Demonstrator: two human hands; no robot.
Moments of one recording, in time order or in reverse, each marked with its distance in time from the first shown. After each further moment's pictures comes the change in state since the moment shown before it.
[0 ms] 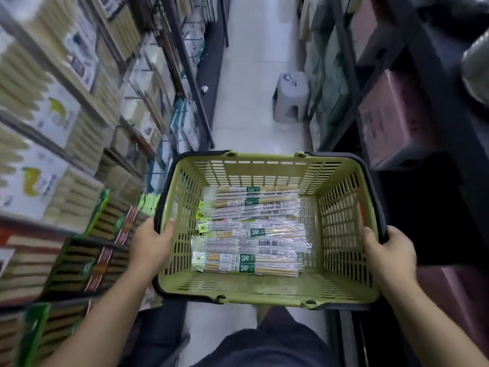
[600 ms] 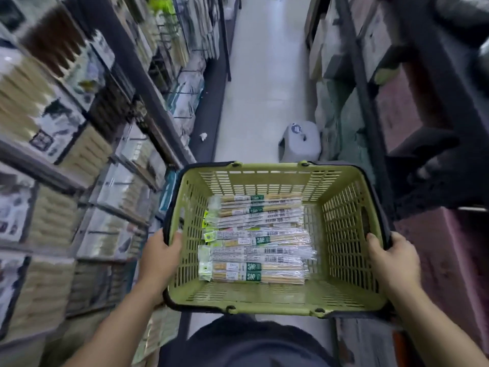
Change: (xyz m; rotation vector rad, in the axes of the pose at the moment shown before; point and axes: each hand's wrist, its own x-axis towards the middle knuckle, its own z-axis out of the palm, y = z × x) left_hand 0.358 0.210 0.067 -0.030 0.005 -0.054; right_hand 0.356 -0.229 0.126 -0.102 -0.015 -0.005
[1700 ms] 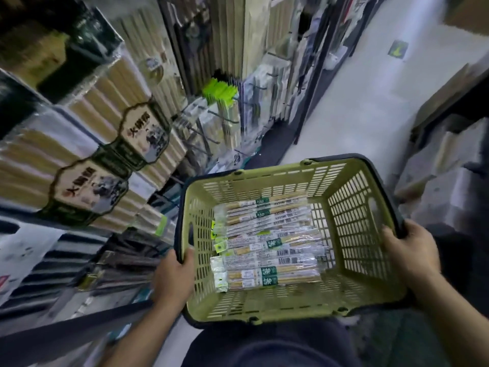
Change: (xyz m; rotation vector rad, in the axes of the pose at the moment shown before) left_hand 0.445 0.296 0.112 -0.129 0.291 -0.454; right_hand 0.596 -0.487 0.206 -0.105 -0.394 -0.382
